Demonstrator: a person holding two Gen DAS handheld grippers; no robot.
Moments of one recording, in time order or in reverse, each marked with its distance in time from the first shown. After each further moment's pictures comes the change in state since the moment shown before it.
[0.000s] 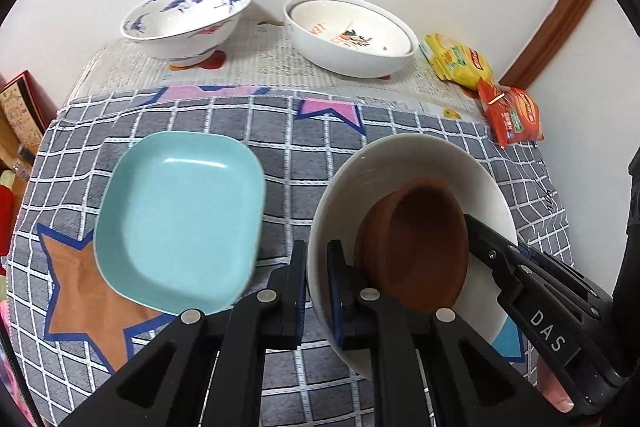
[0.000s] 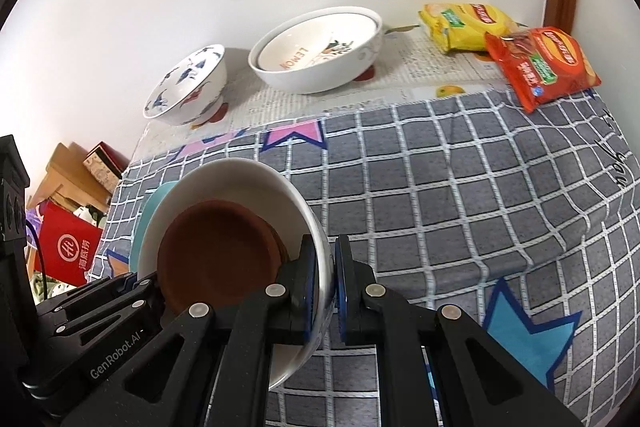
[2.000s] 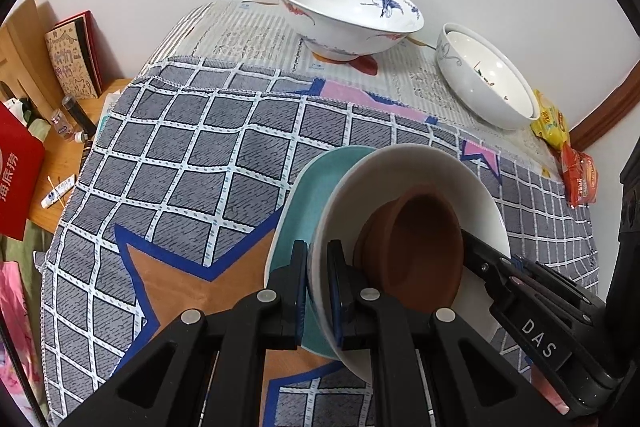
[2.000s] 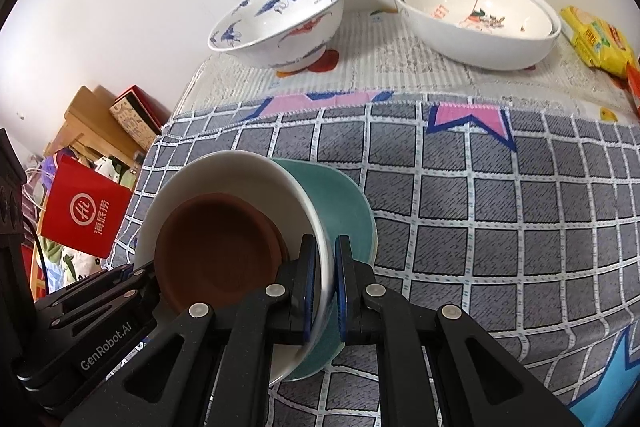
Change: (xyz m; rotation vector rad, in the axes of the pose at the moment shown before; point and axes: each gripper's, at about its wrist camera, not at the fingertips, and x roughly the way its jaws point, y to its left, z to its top) left arm 0.016 0.147 0.015 -0.186 0.007 0.084; right arm 0.096 0.130 0.004 -0.139 0.141 0.109
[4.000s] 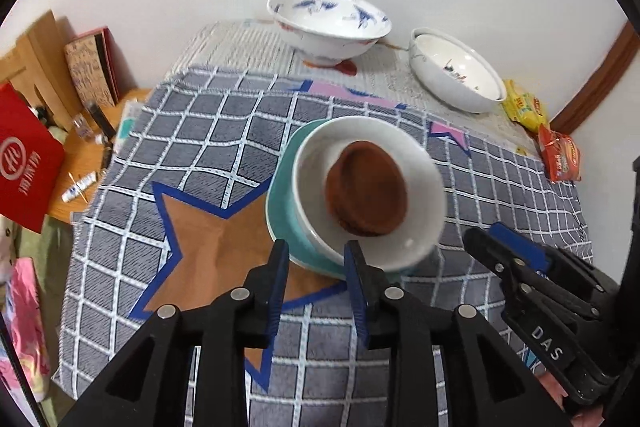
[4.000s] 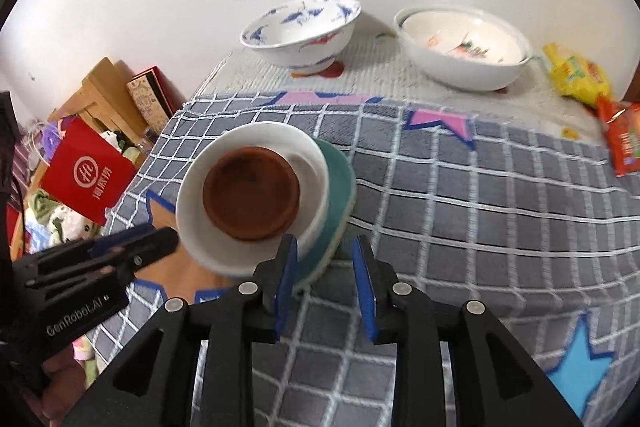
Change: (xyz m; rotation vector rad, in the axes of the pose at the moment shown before) left arm -0.070 -0.018 -0.049 0.046 -0.076 0.019; right arm -0.070 0.000 -0.049 -0.148 -0.089 -0.058
